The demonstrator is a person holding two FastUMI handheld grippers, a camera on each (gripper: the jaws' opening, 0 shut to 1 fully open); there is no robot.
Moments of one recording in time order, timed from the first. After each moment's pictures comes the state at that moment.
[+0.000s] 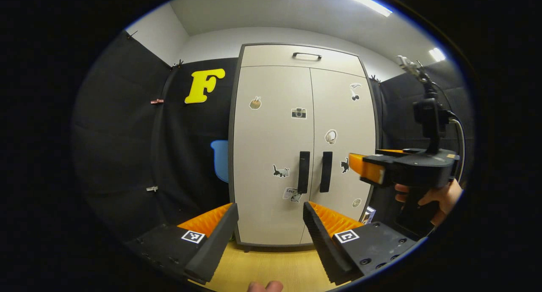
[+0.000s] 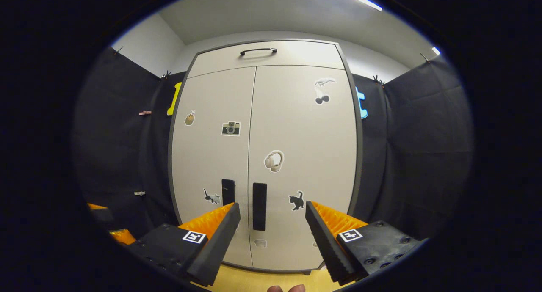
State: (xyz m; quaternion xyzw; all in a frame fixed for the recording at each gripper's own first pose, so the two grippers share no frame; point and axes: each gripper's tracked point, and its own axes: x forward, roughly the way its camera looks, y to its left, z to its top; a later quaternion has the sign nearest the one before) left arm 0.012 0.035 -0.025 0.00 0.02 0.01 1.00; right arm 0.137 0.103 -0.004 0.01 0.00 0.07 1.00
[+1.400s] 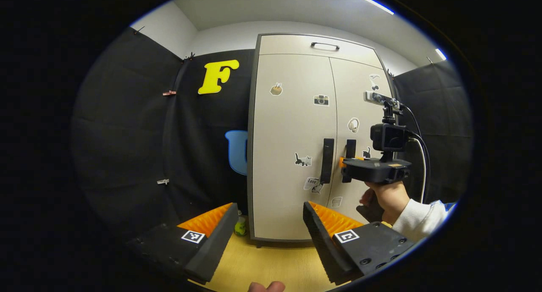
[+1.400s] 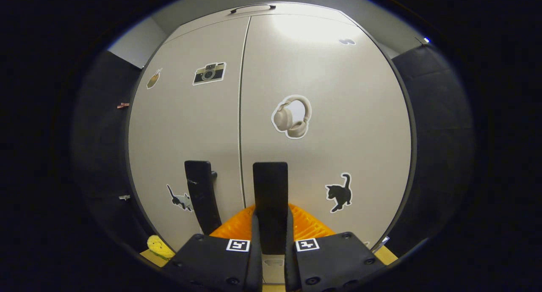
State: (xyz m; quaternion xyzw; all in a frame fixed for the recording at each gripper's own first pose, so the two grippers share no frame) left arm 0.017 0.074 -0.049 0.00 0.04 0.05 1.00; right arm 0.256 0.136 -0.079 0.04 0.04 0.03 1.00
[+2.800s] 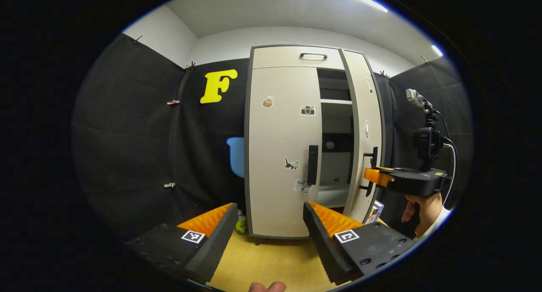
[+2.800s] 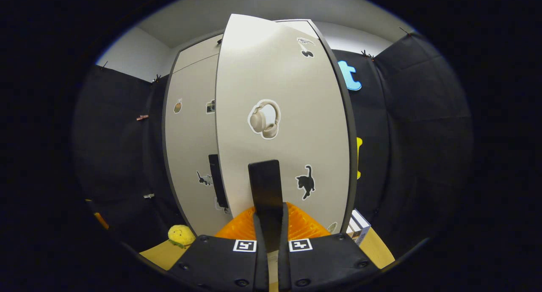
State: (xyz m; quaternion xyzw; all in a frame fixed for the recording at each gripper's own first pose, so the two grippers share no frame) left arm -0.038 0.030 -0.029 0.01 0.03 0.06 1.00; right arm 0.115 0.056 -0.058 0.07 0.05 0.08 0.99
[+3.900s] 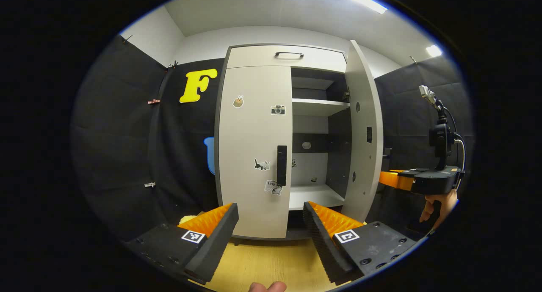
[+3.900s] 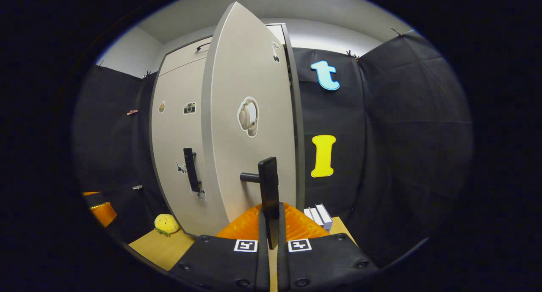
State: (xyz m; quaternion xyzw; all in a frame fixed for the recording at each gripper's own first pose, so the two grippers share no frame) left arm -0.022 -0.040 -0.030 0.00 0.03 0.00 1.00; right arm 0.070 -0.050 -0.055 0.05 0.07 0.04 1.00
